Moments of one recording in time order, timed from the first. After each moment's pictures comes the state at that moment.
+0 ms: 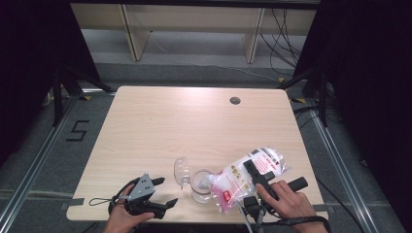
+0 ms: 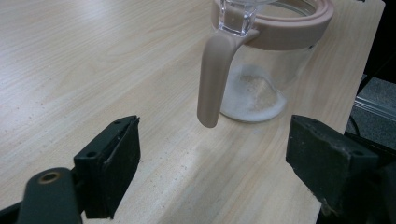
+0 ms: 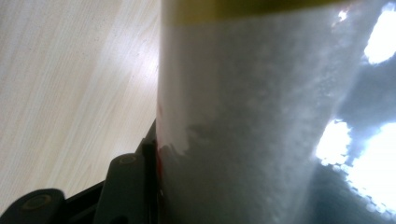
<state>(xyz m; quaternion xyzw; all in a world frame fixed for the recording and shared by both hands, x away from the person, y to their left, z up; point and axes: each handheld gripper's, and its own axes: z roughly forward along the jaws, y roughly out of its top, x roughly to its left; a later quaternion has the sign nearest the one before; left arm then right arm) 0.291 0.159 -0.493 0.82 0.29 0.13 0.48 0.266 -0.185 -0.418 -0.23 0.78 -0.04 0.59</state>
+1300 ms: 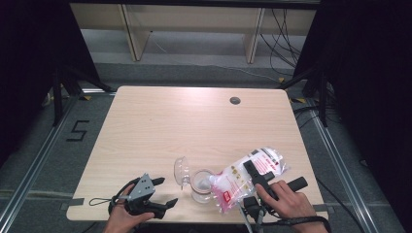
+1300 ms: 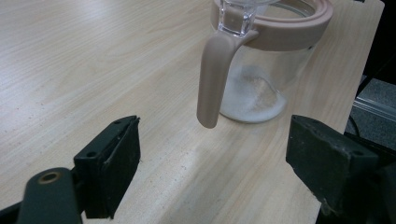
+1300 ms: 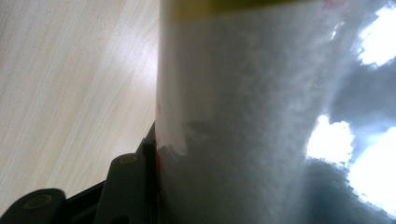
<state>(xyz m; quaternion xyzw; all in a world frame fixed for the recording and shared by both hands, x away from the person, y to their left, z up) 0.291 0.159 -0.493 0.81 0.29 0.13 0.49 0.266 -0.185 -0.418 -0.24 0.78 -0.04 0.58</state>
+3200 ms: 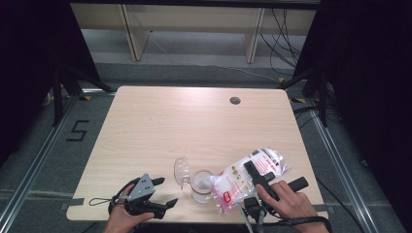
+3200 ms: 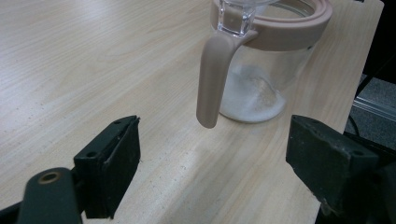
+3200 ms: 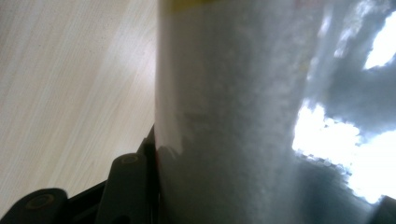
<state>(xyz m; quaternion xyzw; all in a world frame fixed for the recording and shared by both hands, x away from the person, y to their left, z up) 0.291 0.159 -0.493 0.82 0.29 0.13 0.49 0.265 -0.186 -0.416 -0.24 0.78 -0.04 0.58</state>
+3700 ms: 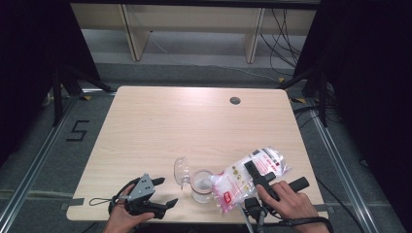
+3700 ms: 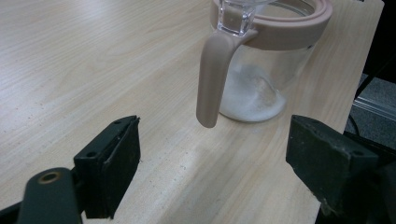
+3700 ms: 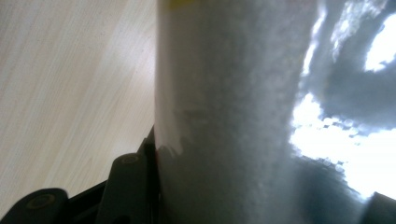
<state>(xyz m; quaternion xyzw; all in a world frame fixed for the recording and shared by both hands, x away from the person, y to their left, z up) 0.291 0.159 -0.493 0.82 0.28 0.13 0.48 0.263 -0.187 -0.414 -0.24 0.77 -0.06 0.58</state>
